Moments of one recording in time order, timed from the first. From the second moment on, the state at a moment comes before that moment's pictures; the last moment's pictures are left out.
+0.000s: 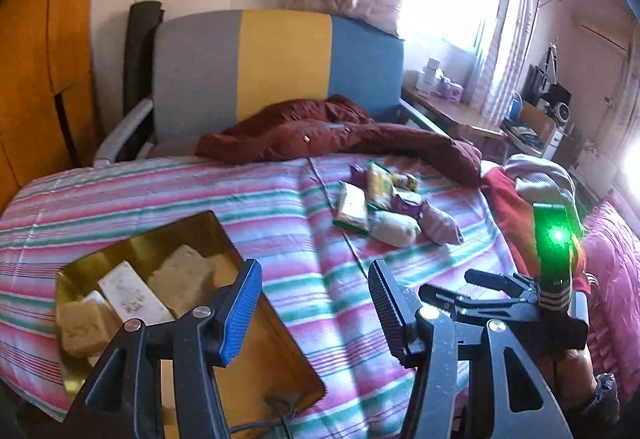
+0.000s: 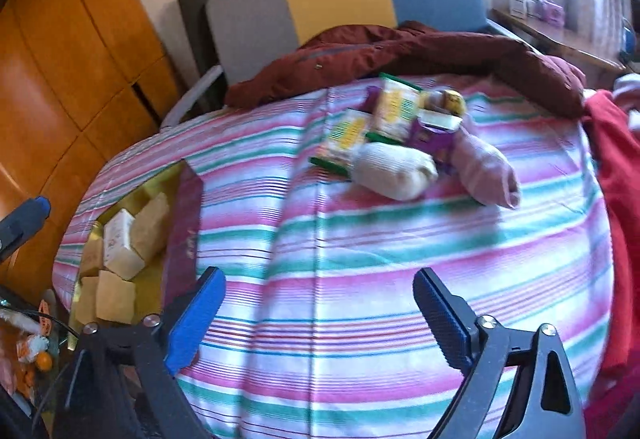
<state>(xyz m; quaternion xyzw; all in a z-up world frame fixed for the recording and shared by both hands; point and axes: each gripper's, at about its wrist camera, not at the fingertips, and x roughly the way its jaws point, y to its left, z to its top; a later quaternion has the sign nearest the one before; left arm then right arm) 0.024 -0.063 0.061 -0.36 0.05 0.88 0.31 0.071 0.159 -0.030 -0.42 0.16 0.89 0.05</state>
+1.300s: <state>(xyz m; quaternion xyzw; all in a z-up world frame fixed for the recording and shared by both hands) -0.009 0.038 0.038 -0.40 0.10 0.84 0.36 0.037 0.286 -0.035 -0.43 0.19 0.87 0.17</state>
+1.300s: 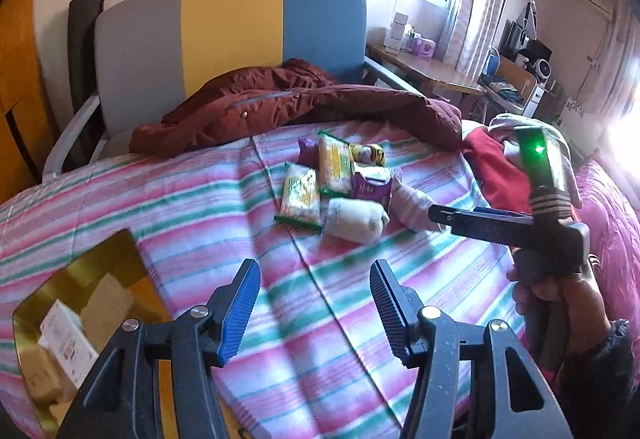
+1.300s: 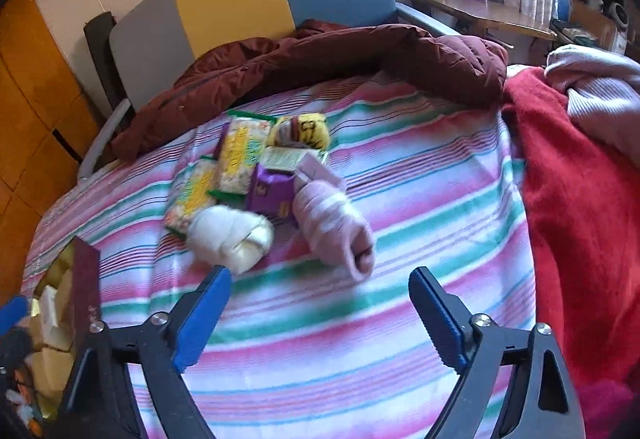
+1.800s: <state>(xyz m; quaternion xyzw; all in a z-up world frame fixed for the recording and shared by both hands) -0.053 0.146 -0.018 -0.46 0.14 0.78 0.40 -0.017 0.329 -0.082 -0.48 0.16 0.85 0.15</state>
